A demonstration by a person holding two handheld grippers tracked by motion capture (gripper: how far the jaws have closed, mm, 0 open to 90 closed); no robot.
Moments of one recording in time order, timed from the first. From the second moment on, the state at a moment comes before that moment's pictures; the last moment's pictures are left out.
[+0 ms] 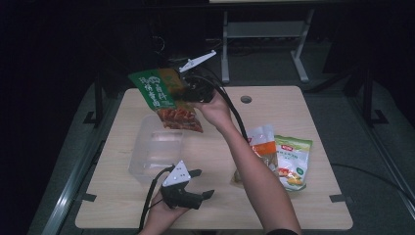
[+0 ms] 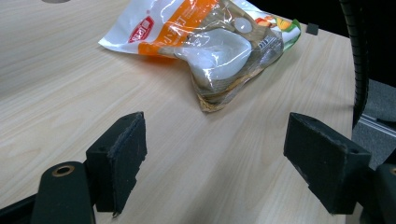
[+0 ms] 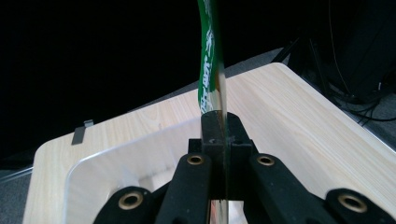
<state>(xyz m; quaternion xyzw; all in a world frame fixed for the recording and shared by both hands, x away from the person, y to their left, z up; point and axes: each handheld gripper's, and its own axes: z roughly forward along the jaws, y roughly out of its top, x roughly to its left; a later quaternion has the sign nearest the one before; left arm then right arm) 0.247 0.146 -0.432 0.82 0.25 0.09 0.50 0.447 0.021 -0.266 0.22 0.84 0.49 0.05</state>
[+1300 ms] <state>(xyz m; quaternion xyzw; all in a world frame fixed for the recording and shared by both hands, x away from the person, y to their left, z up) 0.247 0.144 -0.434 0.83 0.25 0.08 0.49 0.480 0.060 -0.363 0.24 0.83 0.50 -0.01</state>
